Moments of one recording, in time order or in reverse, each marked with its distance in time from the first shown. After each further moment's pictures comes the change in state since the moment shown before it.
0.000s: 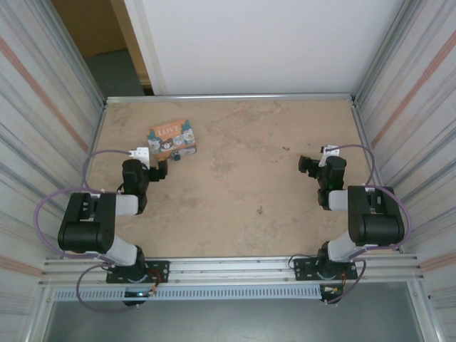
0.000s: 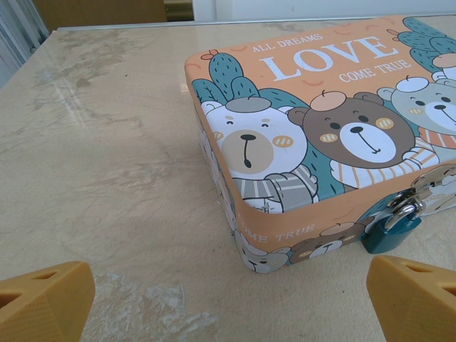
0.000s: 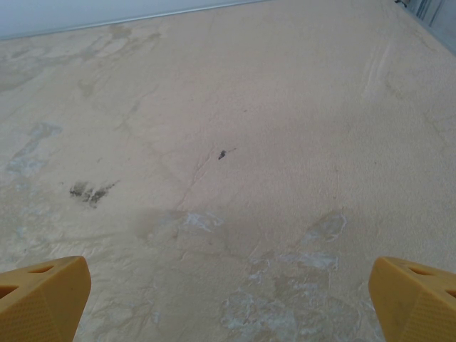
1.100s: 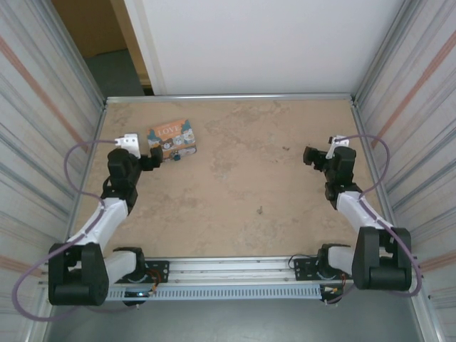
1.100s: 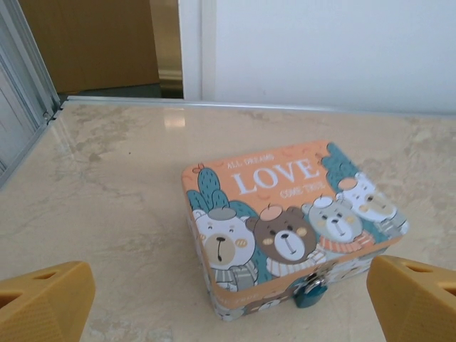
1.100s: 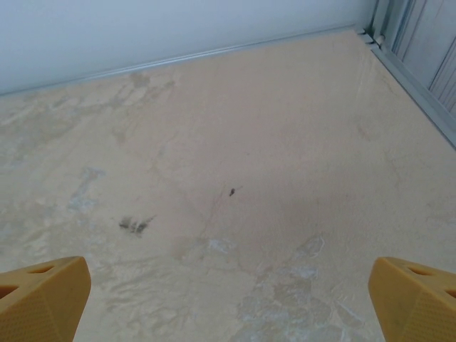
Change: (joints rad) left arm 0.008 -0.413 0.155 -0.469 0.061 -0.093; right arm 0.001 -0.364 0.137 -0.507 0.002 0.058
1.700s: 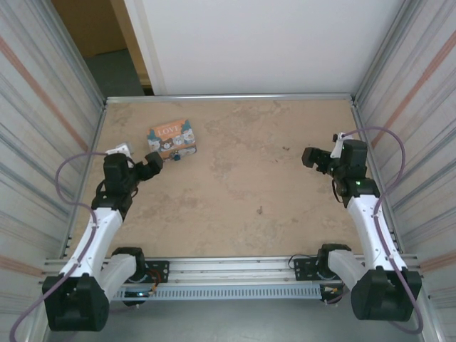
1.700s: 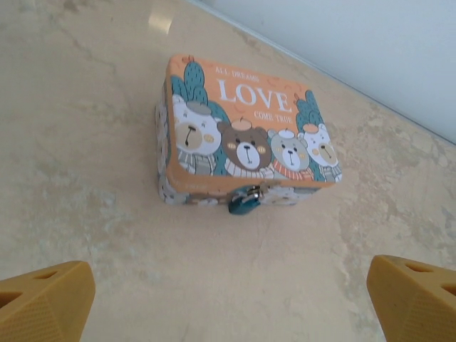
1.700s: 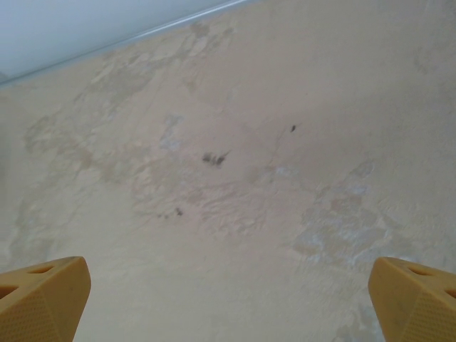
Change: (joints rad) left arm 0.000 -0.182 0.048 -0.457 0.087 -0.405; right arm 0.000 -0.211 0.248 -0.646 -0.191 0.090
